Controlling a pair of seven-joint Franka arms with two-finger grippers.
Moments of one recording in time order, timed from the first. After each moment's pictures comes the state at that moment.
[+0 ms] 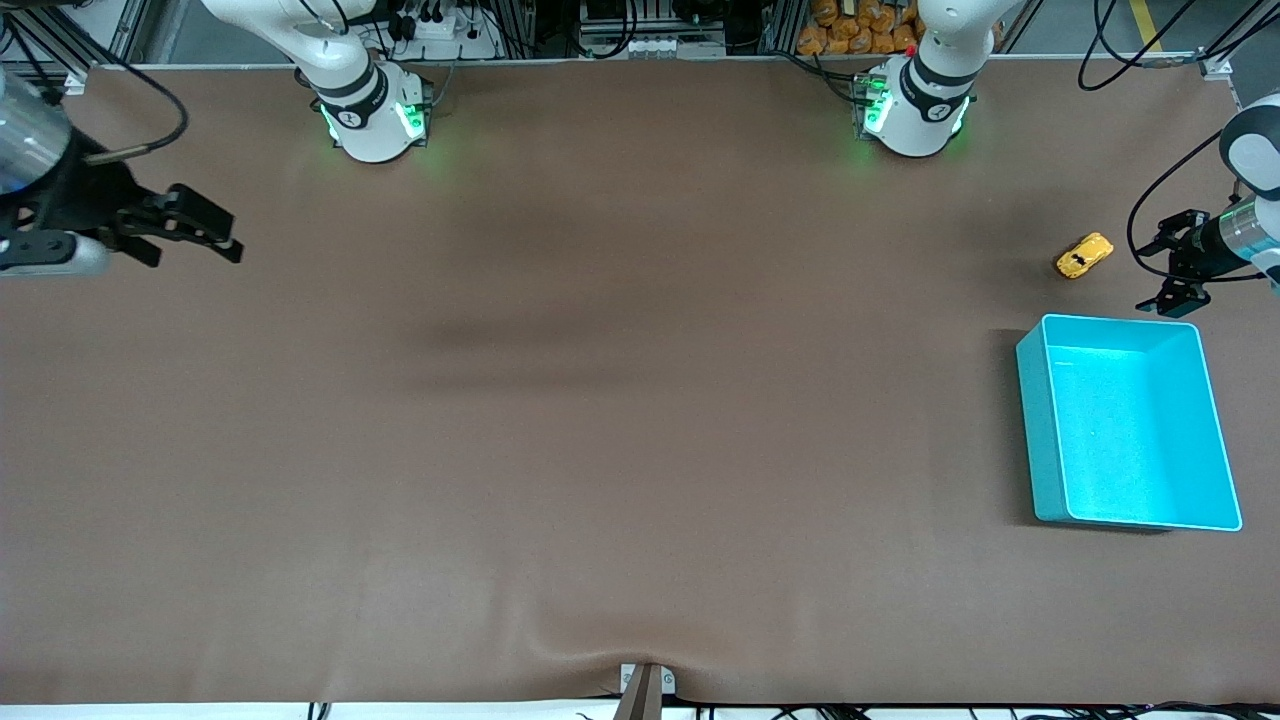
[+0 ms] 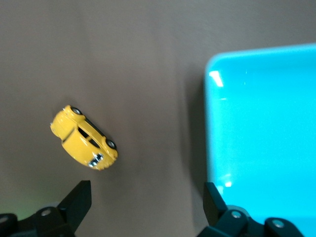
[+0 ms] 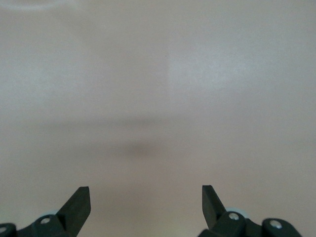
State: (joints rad) left arm 0.62 0.06 -0.06 -2.35 0.01 2.32 -0.86; right arm 0.12 -0.03 0.01 -1.58 0.08 1.55 0.17
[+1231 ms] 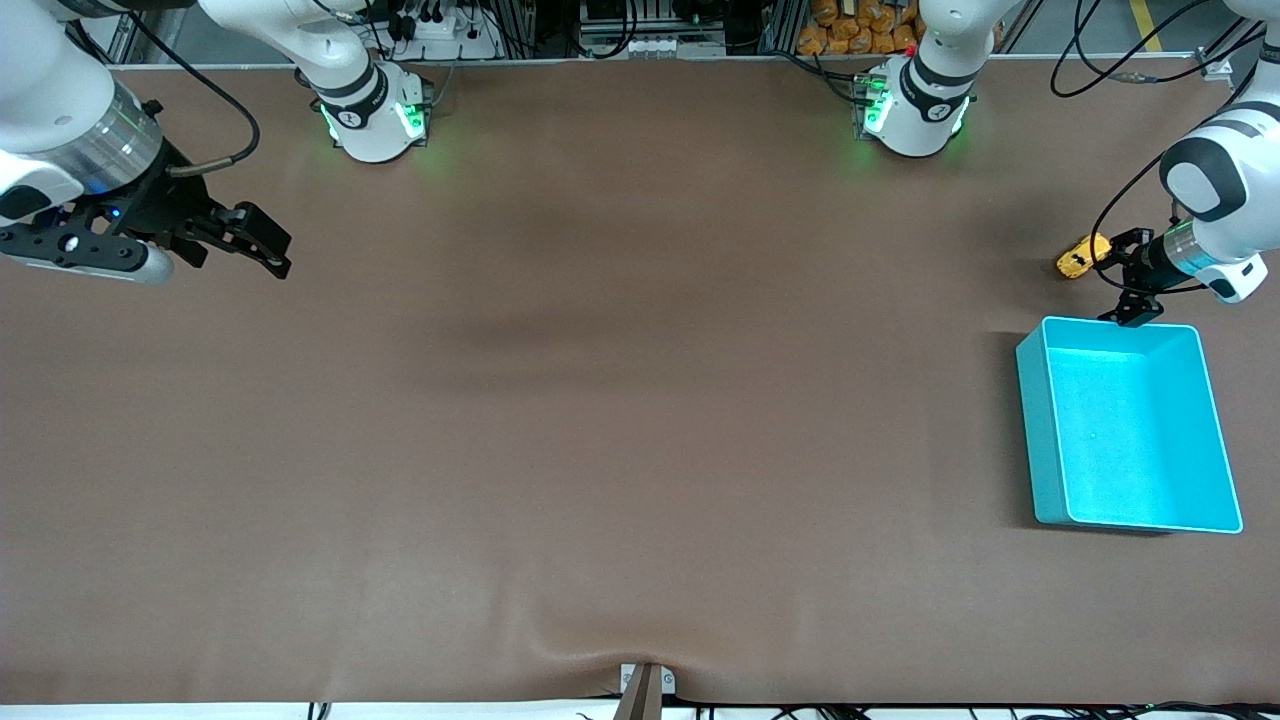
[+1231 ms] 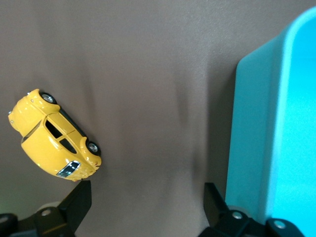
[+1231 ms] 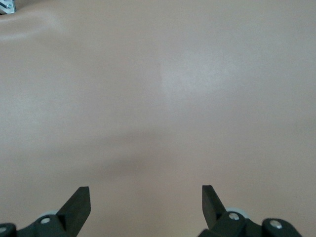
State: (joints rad) left arm 0.64 0.18 -0.10 -2.43 0.00 2.53 -0.95; right arm 0.23 -0.02 -0.01 -1.59 0.00 1.61 0.39
